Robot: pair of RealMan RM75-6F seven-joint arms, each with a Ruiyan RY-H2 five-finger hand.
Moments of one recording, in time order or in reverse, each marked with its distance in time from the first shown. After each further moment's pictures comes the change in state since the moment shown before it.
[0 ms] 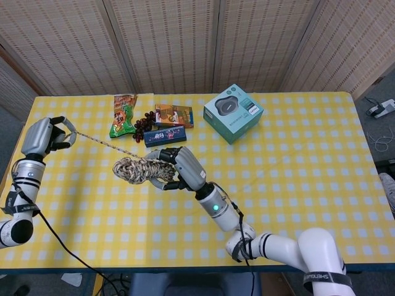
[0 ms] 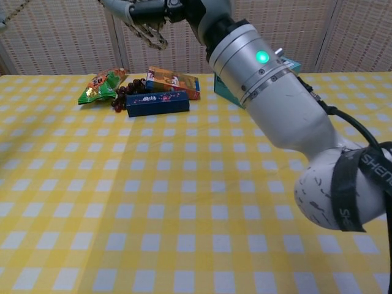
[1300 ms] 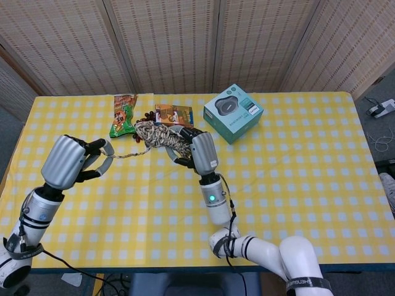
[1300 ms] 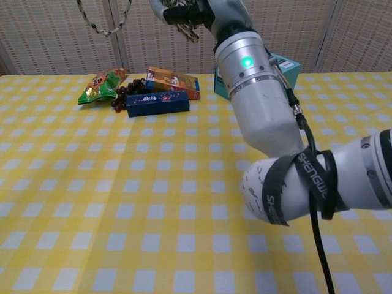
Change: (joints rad) left arm 0.095 0.098 0.047 -0.371 0.704 0.444 0.086; right arm 0.052 -0.179 0.165 0.217 0.208 0.051 -0.326
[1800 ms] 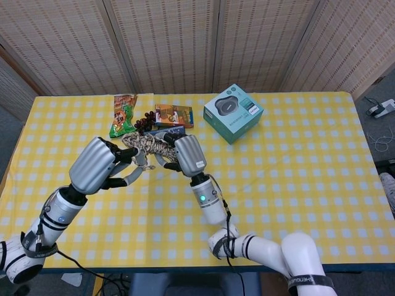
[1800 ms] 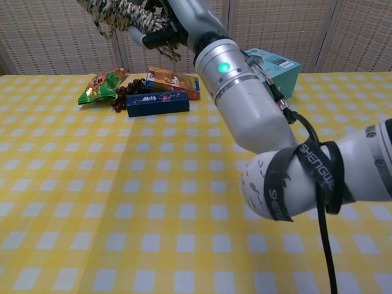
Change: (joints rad) left arm -0.098 -0.006 -0.027 -0.091 0.037 -0.066 -0.062; right arm 0.017 0.045 -0.032 -0.088 0.038 -0.168 -0.140
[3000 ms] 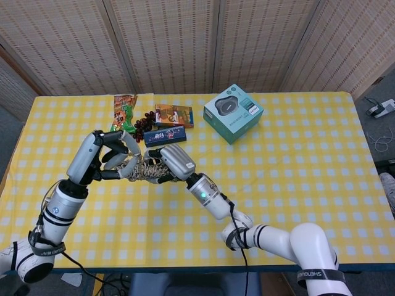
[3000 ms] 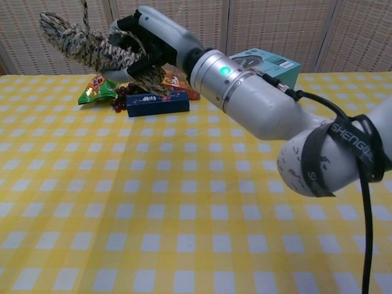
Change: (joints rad) left arm -0.008 -0.046 -0.063 -0.046 -0.142 0.040 -0.523; right arm 0.029 0.139 -0.143 -0.019 -0.126 -0.228 0.396
